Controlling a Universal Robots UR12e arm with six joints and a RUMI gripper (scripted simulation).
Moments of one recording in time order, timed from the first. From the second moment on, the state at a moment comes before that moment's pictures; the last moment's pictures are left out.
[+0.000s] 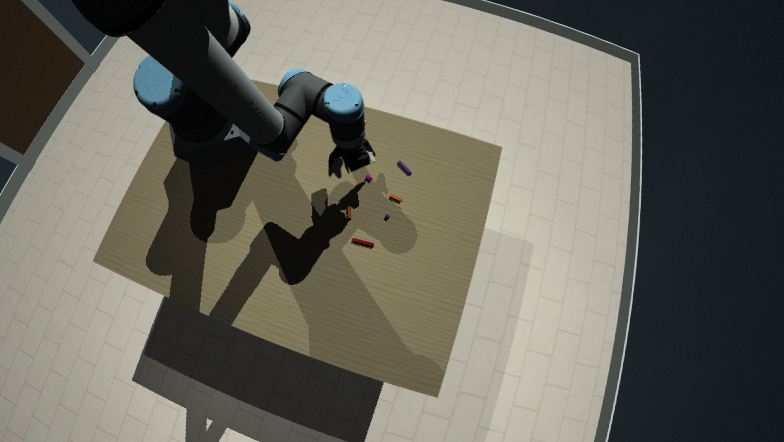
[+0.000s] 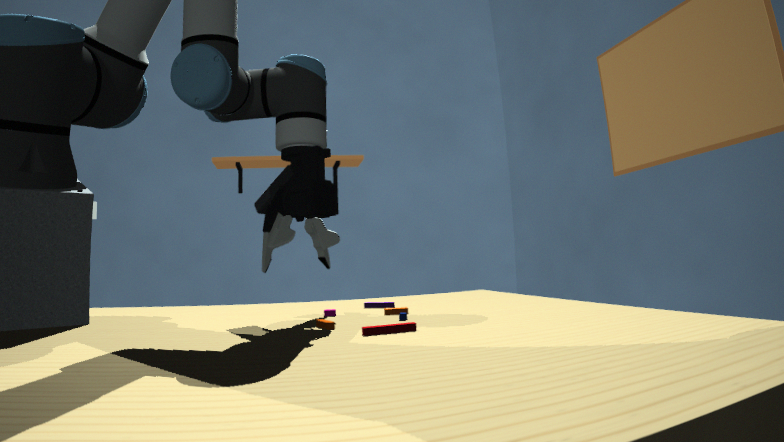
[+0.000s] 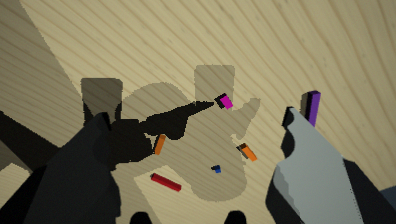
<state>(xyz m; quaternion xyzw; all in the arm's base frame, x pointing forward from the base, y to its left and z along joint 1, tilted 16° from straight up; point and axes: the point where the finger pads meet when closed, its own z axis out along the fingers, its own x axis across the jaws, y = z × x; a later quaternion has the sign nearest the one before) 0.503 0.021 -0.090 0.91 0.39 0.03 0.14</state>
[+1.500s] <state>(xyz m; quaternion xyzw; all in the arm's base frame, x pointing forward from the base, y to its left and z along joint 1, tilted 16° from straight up) 0.568 0.023 -0.081 0.97 0.18 0.06 0.13</state>
